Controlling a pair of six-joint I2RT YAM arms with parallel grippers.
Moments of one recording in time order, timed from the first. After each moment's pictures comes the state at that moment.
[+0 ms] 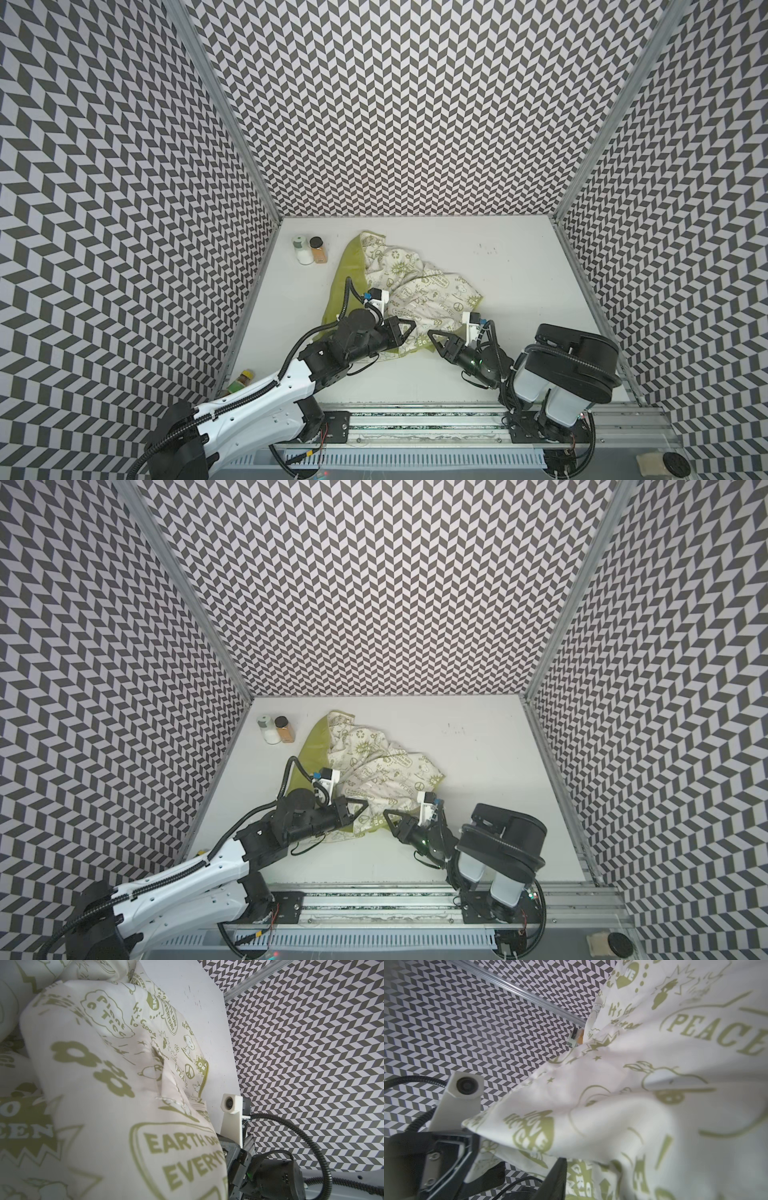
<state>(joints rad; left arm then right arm) -0.87 0.89 0.49 0.02 0.12 -1.06 1.01 1.69 0.11 1.51 0.14 1.19</state>
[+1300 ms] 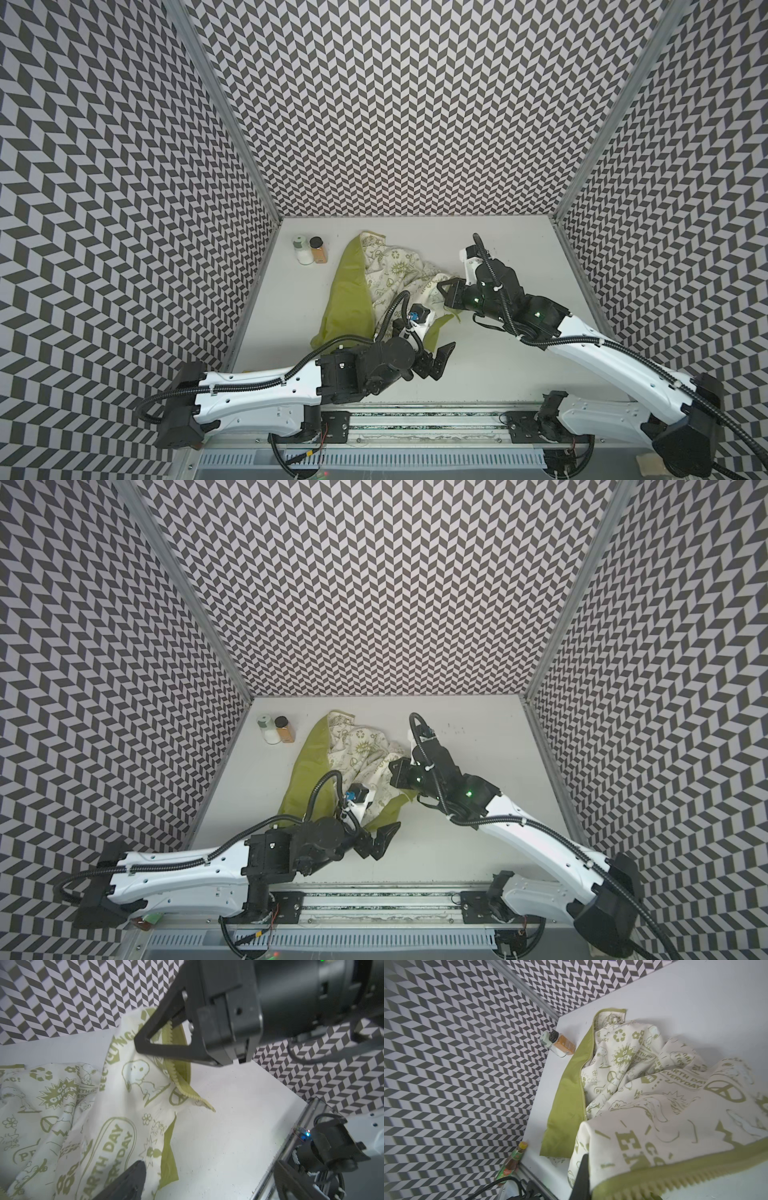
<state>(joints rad) -1.35 1.01 0.75 -0.11 -0.50 -0.47 0.81 1.16 1.01 -0.34 0.00 0.85</state>
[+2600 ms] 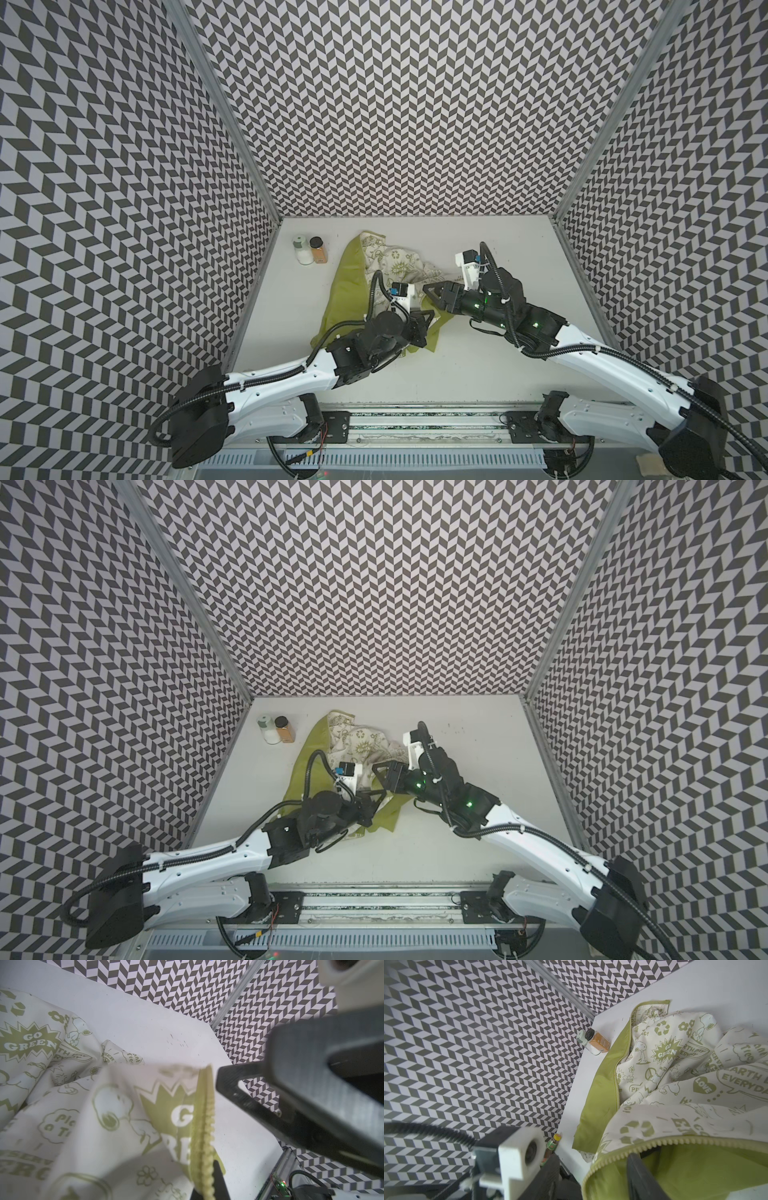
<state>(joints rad) -1.02 1.06 0.58 0.22 -0.15 -0.74 0.79 1.08 0.87 -0.10 -0.15 0.86</state>
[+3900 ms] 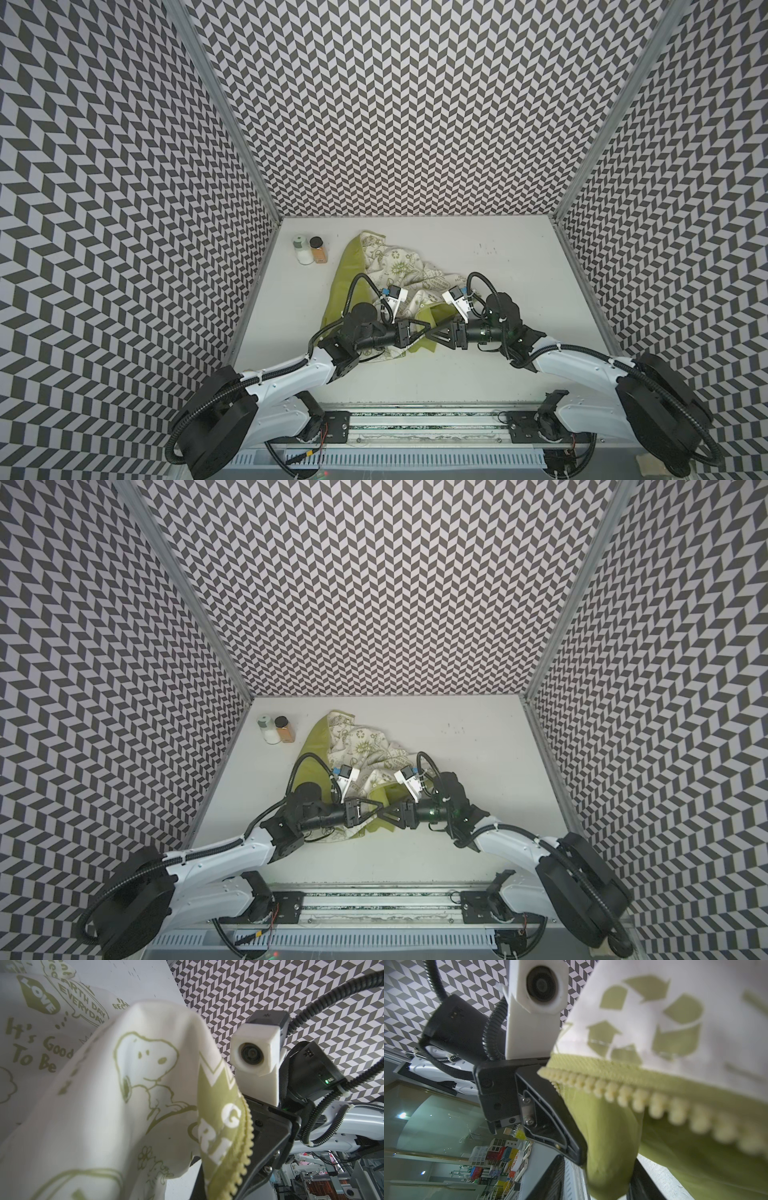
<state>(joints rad) -0.77 1.16 0.42 0.49 0.51 -0.88 0.64 1.25 0.44 0.48 -0.83 0.66</state>
